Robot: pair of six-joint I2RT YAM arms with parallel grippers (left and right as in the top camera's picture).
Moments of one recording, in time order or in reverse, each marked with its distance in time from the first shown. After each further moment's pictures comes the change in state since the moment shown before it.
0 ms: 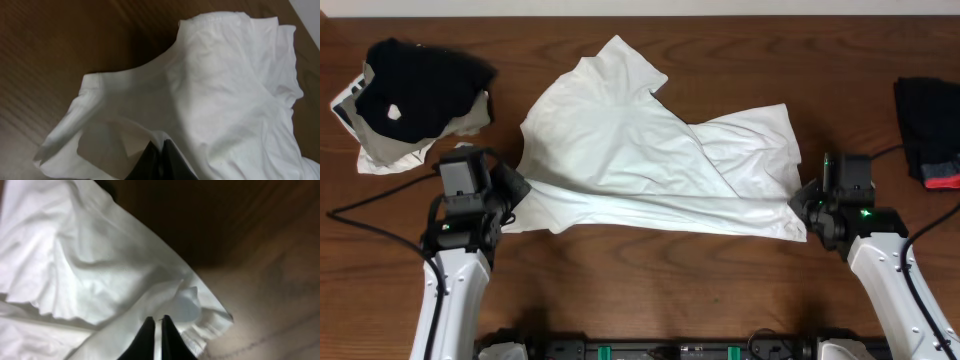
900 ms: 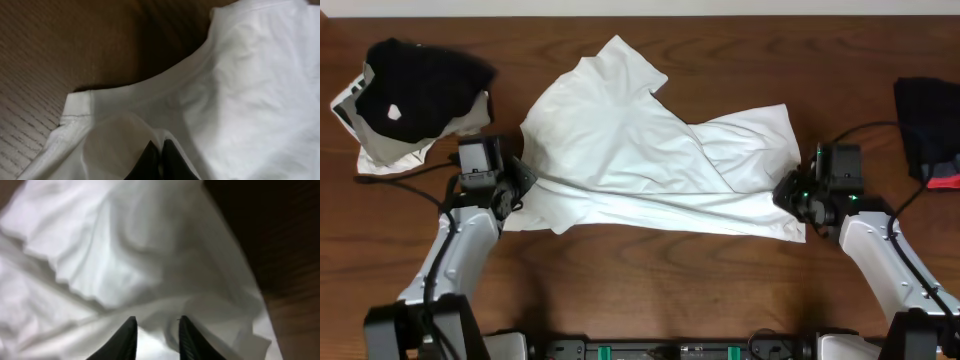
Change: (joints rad) left arm 0.000 0.310 0.000 0.198 -0.020 0.000; right arm -0.001 0.163 0.001 0.166 -0.230 -0.346
